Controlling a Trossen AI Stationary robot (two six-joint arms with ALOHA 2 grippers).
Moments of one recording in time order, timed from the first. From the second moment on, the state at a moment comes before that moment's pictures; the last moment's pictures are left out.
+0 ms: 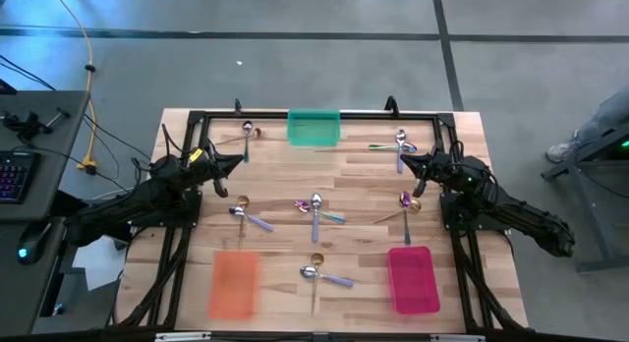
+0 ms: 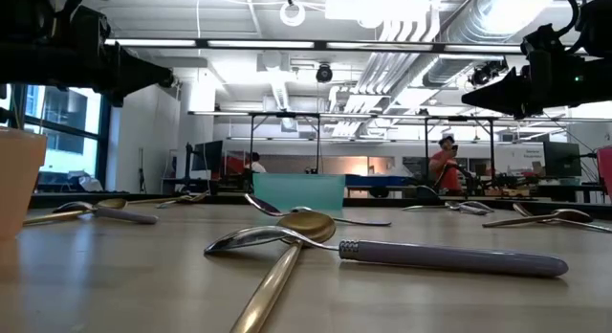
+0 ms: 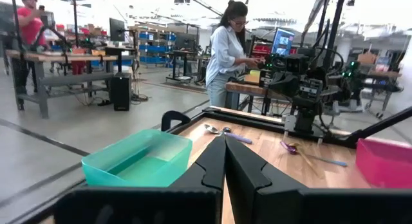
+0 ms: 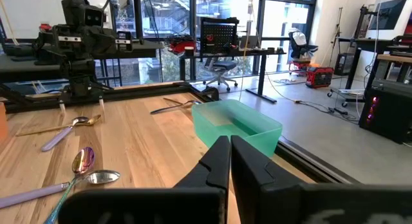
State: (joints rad) left arm 0.44 0.04 0.01 0.12 0.04 -0.10; right arm -0.51 0.02 0.01 0.02 -0.05 -0.03
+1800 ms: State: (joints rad) left arm 0.44 0.04 0.01 0.04 0.10 -0.18; right arm 0.06 1.64 0.89 0.07 0.14 0.44
